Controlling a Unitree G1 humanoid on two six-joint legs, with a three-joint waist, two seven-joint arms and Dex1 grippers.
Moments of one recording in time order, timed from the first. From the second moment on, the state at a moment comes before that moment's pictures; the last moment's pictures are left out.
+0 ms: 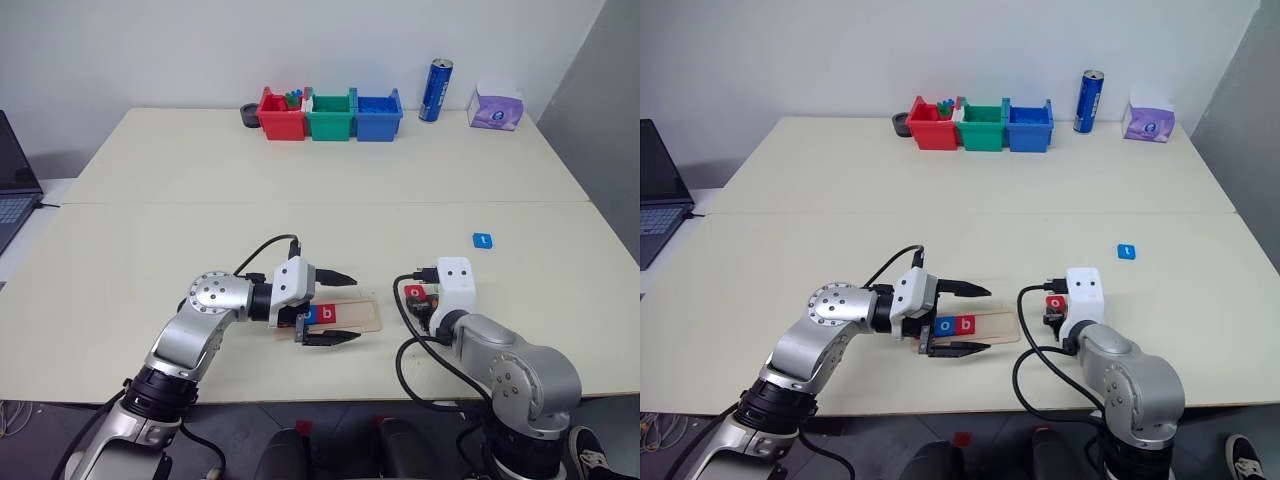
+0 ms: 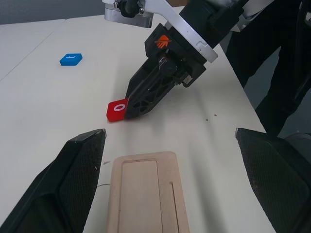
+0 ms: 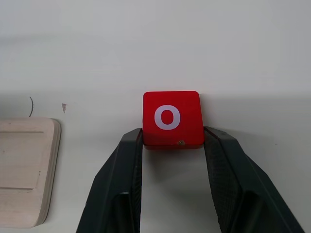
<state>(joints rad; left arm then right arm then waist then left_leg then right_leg) -0.38 0.55 -0.23 -0.12 -0.31 0.17 -1.21 -0.24 0.01 -0.03 -0.71 0.20 1.53 -0.06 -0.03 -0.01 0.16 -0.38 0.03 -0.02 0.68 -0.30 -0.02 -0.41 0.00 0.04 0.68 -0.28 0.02</state>
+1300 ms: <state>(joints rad) -0.44 0.52 -0.23 -0.03 -0.31 0.14 -1.24 -0.37 -0.61 0.10 0.07 0.26 0.27 1.12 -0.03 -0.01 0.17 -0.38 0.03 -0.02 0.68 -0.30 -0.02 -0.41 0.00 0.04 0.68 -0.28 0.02</state>
